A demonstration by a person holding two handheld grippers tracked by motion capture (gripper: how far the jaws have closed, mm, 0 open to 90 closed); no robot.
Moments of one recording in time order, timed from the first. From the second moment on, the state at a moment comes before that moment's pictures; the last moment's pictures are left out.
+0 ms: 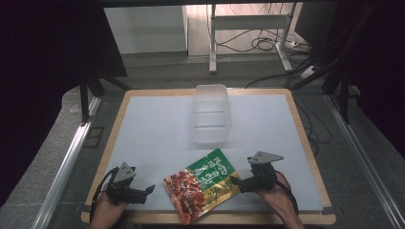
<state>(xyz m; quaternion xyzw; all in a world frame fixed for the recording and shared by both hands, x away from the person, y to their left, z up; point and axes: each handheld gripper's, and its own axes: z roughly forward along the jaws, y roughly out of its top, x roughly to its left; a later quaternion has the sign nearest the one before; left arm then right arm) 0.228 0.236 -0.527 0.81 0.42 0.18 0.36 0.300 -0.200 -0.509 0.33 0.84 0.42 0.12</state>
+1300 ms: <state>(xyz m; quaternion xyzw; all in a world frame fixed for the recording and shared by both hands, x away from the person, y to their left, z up) 0.228 0.235 -0.527 0.81 0.42 0.18 0.36 0.325 -0.142 -0.515 0.25 0.90 0.35 0.08</state>
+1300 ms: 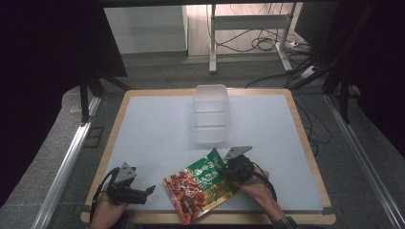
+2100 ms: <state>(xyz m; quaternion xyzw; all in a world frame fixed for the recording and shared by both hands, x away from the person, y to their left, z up) 0.228 0.237 -0.526 0.81 0.42 0.18 0.37 0.320 -0.132 -0.449 0.23 0.88 0.40 0.05</state>
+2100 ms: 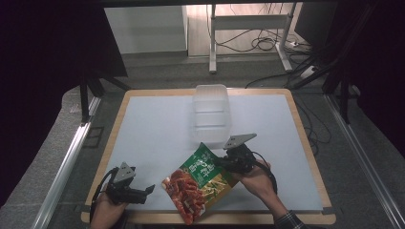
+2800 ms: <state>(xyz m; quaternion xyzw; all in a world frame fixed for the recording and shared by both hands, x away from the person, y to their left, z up) 0.228 0.238 -0.526 0.81 0.42 0.18 0.37 0.325 -0.104 -0.367 0.18 0.88 0.44 0.04</state>
